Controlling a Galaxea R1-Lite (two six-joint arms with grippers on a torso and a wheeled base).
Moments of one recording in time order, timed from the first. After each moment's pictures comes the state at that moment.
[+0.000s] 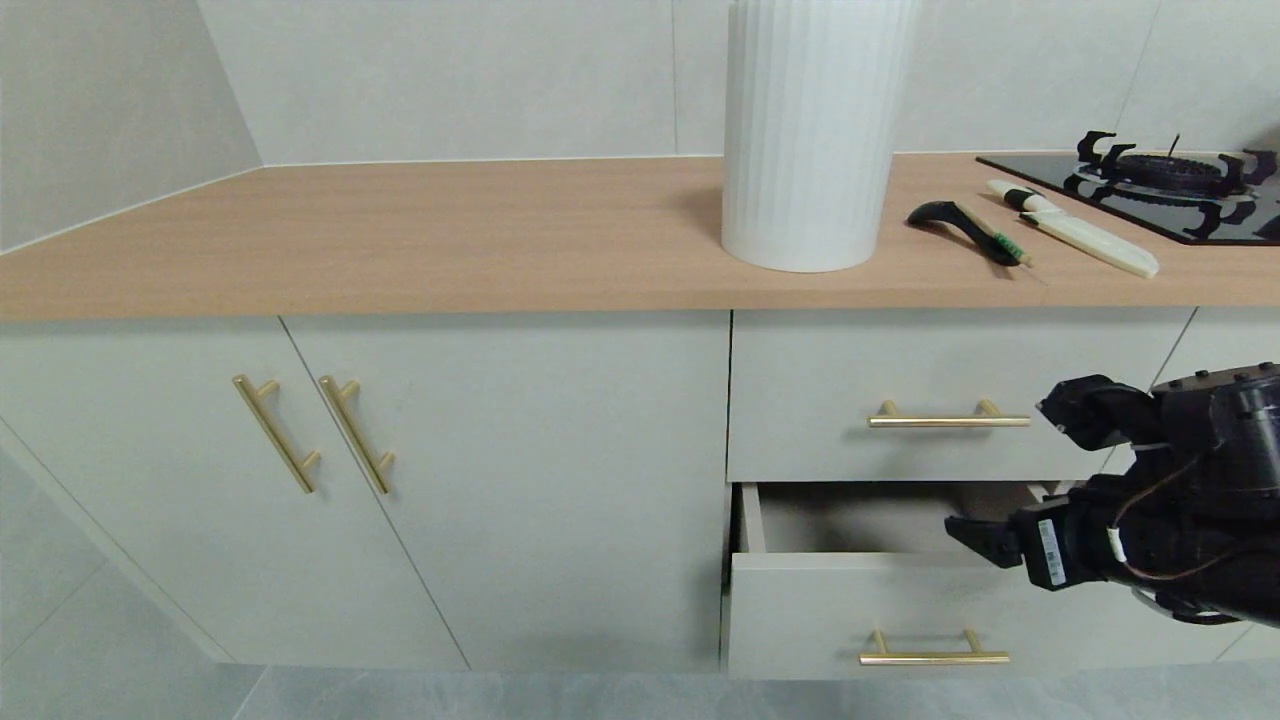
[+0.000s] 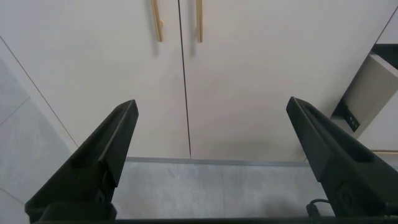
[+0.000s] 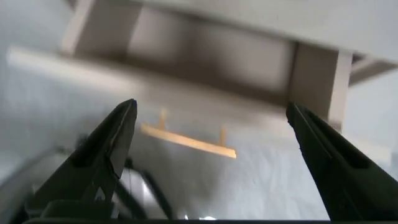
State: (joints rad) left arm 0.00 0.00 0.00 0.00 0.02 0.00; right arm 0.39 1.48 -0.62 -0.27 -0.17 0.07
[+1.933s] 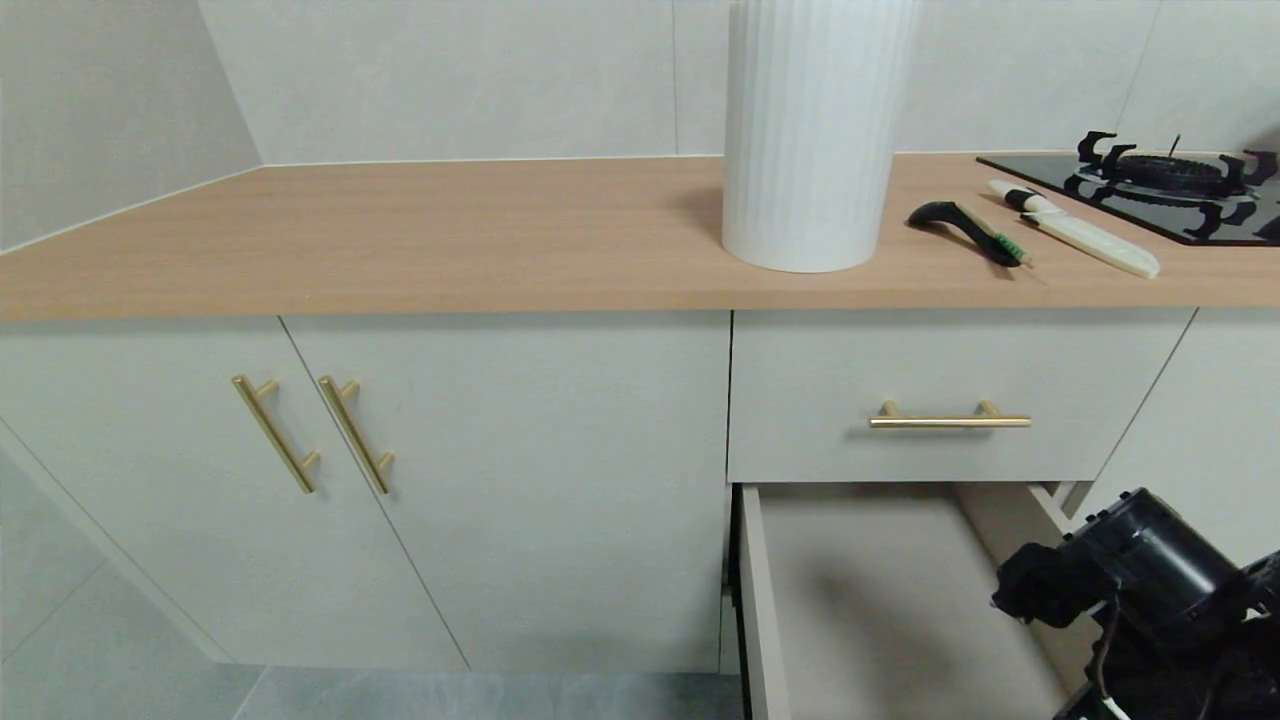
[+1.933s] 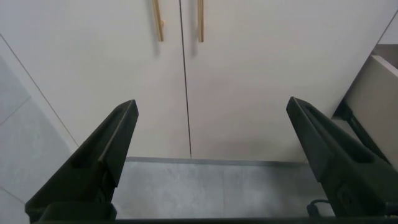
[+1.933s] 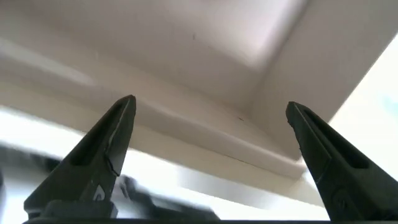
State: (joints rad) left arm 0.00 0.00 0.00 0.00 0.02 0.00; right arm 0.54 1.53 -0.62 0.32 -0.23 -0.07
